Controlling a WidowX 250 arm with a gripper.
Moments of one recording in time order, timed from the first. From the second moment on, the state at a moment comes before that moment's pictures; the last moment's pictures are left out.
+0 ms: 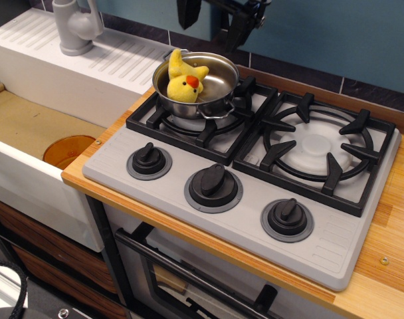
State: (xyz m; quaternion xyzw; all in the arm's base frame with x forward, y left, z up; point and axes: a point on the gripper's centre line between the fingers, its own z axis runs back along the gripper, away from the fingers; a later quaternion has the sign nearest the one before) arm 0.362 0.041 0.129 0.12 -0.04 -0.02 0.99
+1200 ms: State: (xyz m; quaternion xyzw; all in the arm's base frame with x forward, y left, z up) arm 0.367 0.018 0.143 0.06 -0.05 -0.02 1.00
